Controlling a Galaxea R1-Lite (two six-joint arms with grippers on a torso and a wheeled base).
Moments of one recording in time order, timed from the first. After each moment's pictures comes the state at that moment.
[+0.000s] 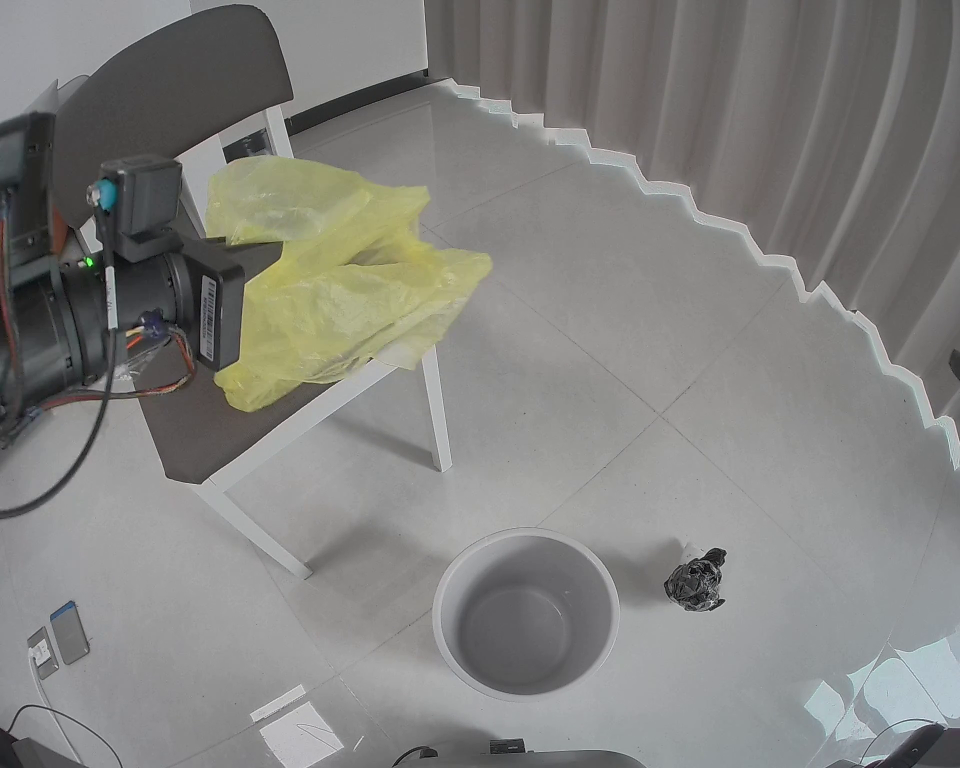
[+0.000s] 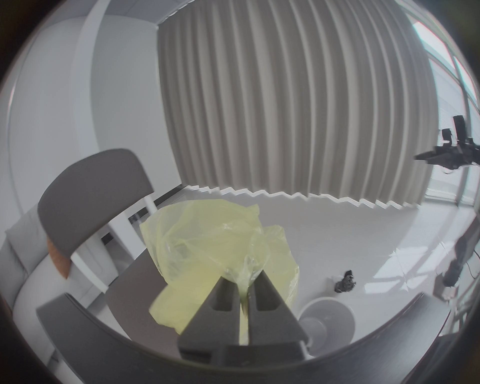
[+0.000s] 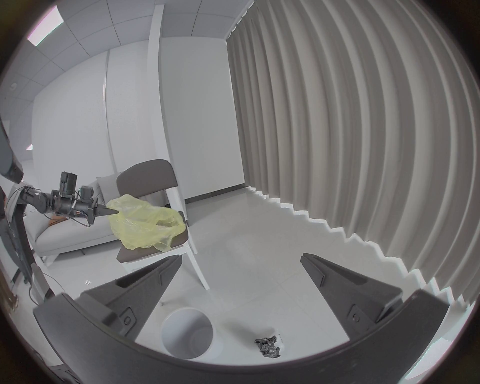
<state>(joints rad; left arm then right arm) -0.55 1.33 -1.10 -0.13 0.13 0.31 0.12 0.79 -0.71 -0.14 0.14 0.03</state>
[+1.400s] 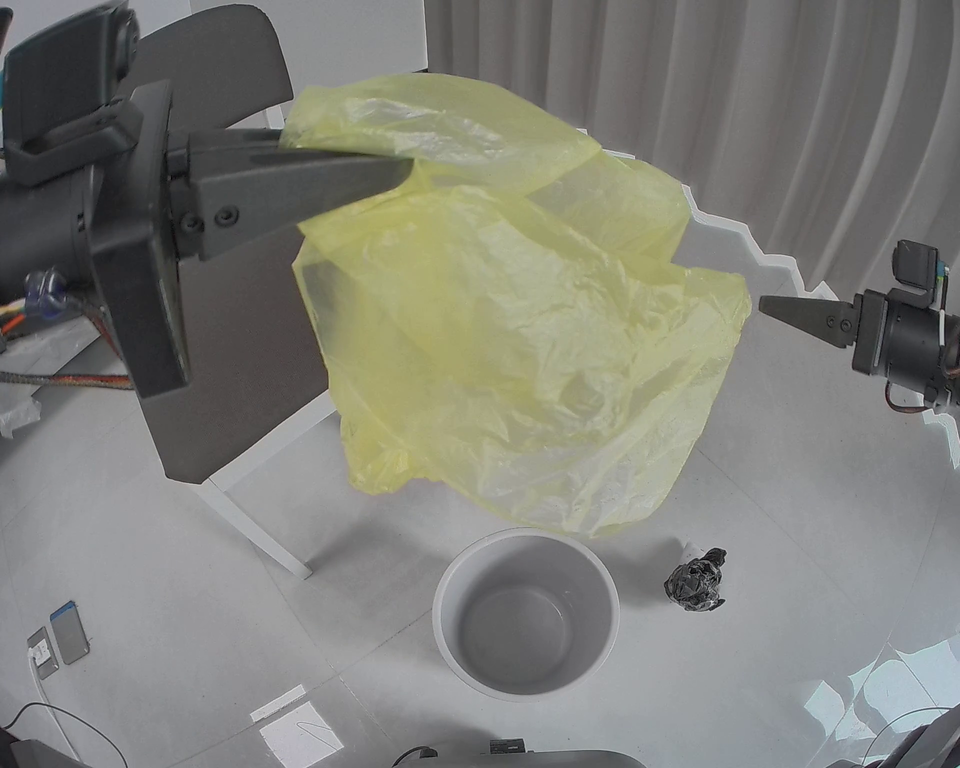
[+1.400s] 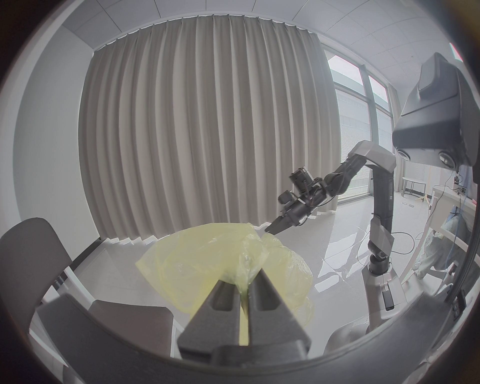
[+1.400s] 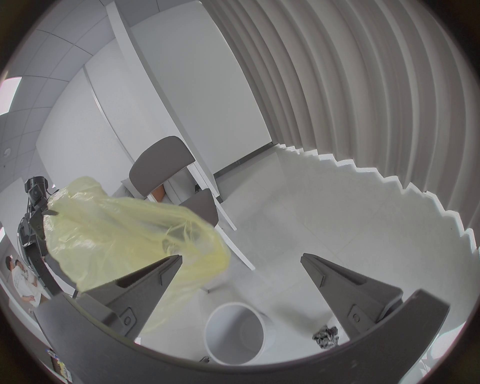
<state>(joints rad) -0.78 1.28 -1.31 0.09 -0.26 0.46 0.24 1.36 -0.96 -0.22 0.30 0.21</state>
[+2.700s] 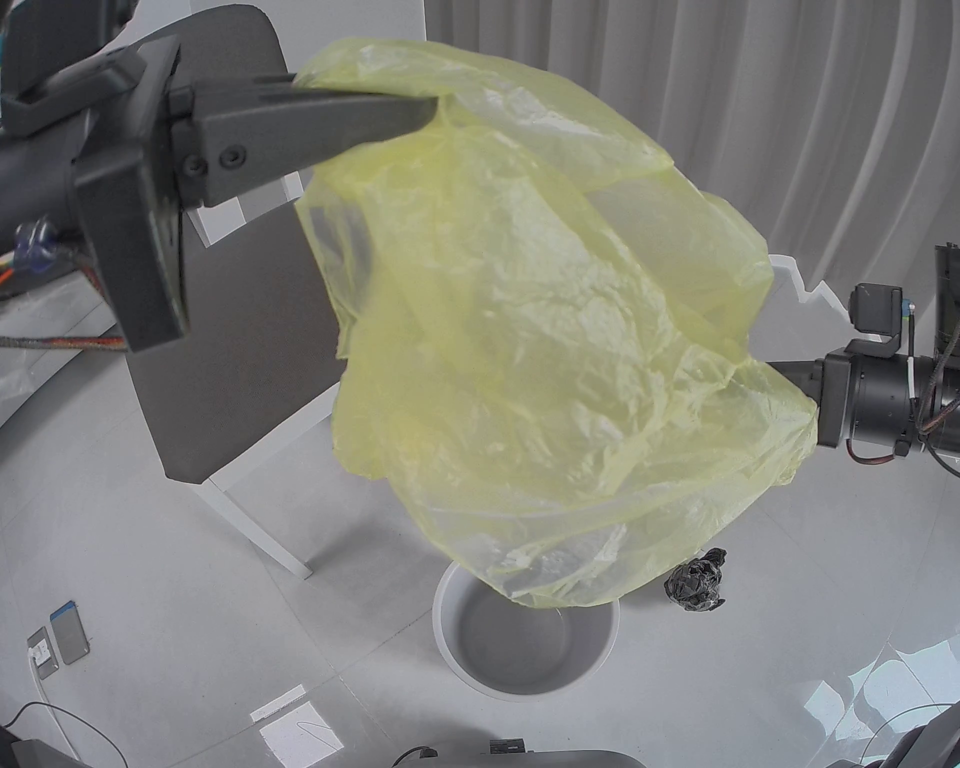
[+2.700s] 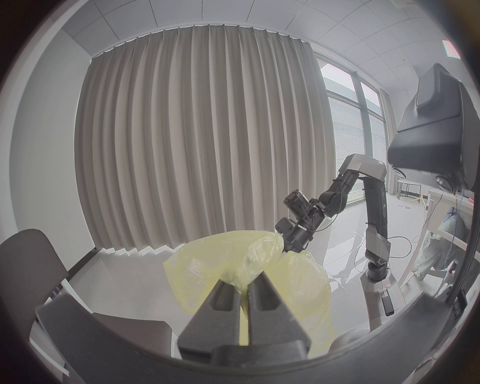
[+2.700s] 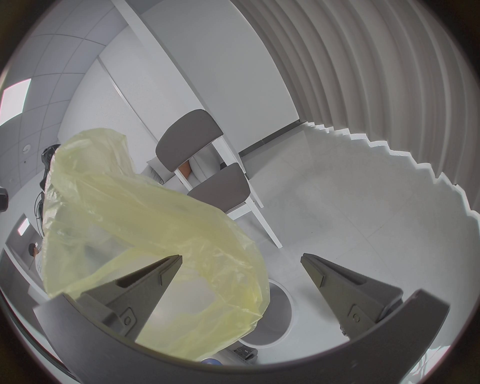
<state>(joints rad) -0.80 1.30 -1.36 0.08 -0.28 0.47 0.38 1.39 -0.90 -0.21 0.36 0.19</state>
